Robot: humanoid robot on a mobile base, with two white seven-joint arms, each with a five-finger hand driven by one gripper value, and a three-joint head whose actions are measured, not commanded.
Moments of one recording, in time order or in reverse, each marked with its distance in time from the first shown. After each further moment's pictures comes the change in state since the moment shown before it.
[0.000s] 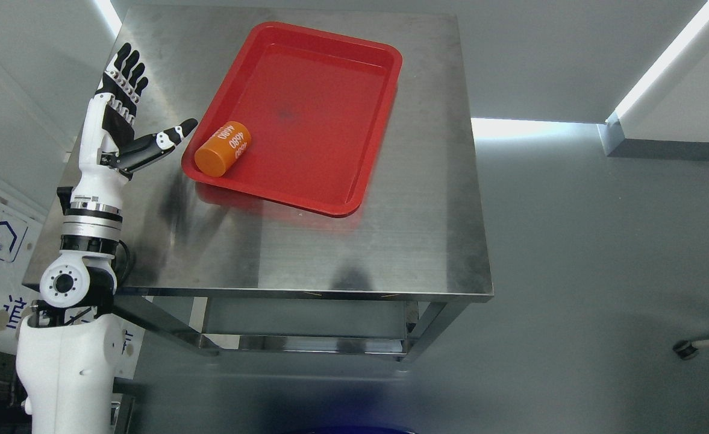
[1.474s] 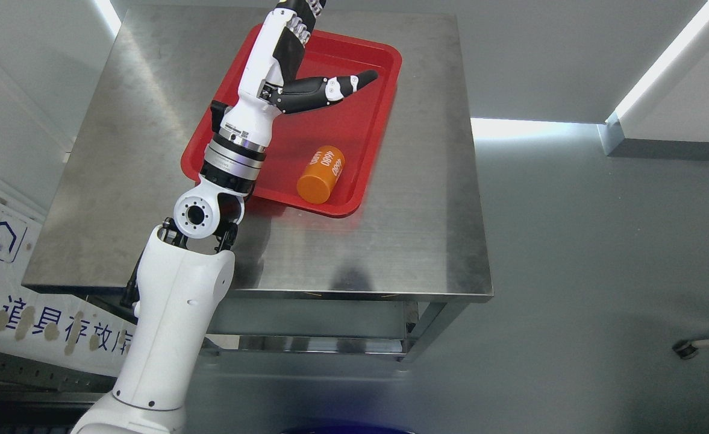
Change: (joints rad) left arm -0.309 -0.129 -0.393 0.095 -0.004 -0.224 -0.023; right arm 0.000 0.000 0.000 0.000 0.000 -0.002 0.001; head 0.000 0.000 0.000
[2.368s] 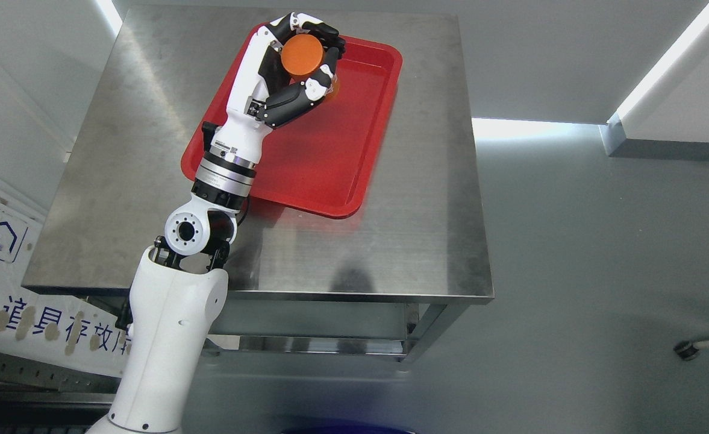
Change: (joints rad) left arm 0.077 0.000 0.006 -0.060 0.036 0.138 0.007; right arm 0.000 0.000 0.000 0.000 0.000 0.000 0.000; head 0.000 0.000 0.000
